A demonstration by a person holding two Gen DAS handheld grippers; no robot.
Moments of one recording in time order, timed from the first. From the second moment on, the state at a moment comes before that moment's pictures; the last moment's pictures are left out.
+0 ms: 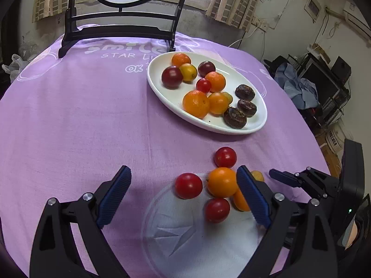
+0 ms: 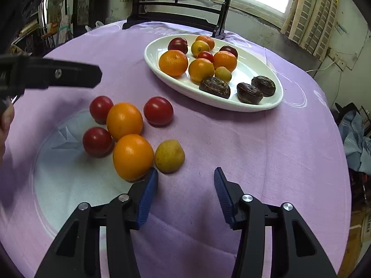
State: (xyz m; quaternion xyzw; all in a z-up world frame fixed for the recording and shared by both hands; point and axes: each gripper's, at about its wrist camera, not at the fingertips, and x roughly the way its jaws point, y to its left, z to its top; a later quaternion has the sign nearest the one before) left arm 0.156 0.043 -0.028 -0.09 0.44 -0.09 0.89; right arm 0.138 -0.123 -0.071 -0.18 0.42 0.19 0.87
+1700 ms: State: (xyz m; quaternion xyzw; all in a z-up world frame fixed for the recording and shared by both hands) left arm 0.158 0.014 -0.066 0.09 0.44 -0.16 0.88; right arm 0.142 -0.125 -0.052 -0.10 0.39 0.21 0.89
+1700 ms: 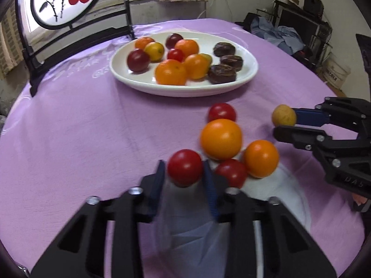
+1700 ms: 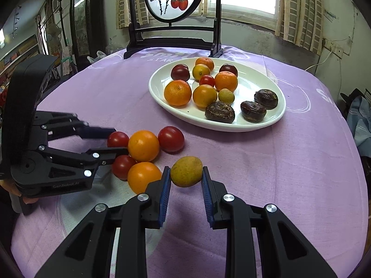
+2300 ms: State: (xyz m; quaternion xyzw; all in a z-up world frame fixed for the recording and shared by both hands) left arm 0.243 0.018 0.006 -0.05 0.40 -0.09 0.91; right arm 0.221 -0.127 -0.011 -0.07 0.34 0.14 0.93
